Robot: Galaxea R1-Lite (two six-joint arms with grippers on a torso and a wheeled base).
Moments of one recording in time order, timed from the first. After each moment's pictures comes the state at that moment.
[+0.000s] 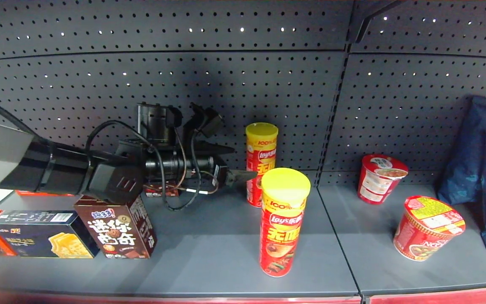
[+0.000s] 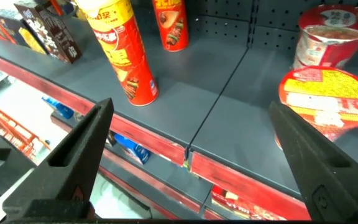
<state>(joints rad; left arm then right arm) -0.37 1.99 -1.23 -0.43 -0.56 0.22 0.64 0.69 -0.49 -0.04 -0.07 0.13</state>
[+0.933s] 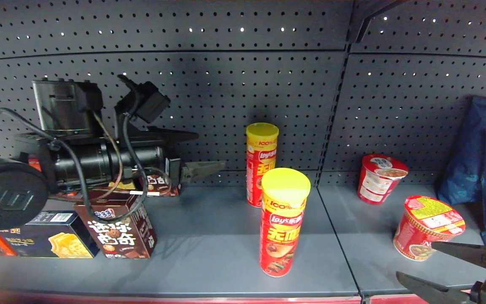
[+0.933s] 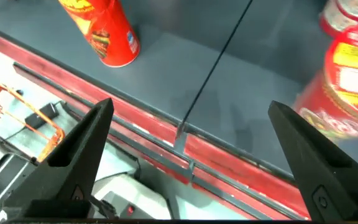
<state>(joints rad) -0.30 1.66 -0.99 -0.44 -0.56 0.23 0.69 1.01 -0.49 -0.10 -0.14 0.13</state>
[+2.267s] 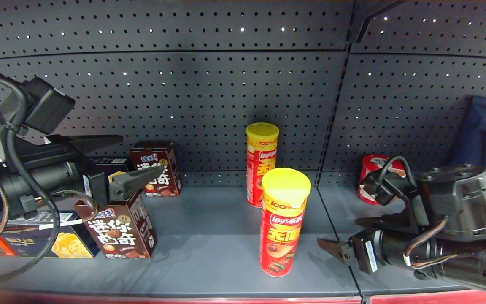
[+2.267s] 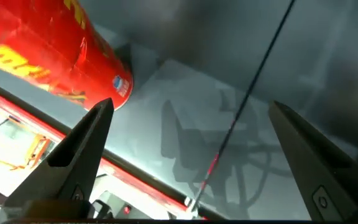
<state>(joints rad) -0.21 1.32 -0.75 -0.39 -0.31 0.22 0.69 1.50 -0.69 -0.26 -0.14 0.12</state>
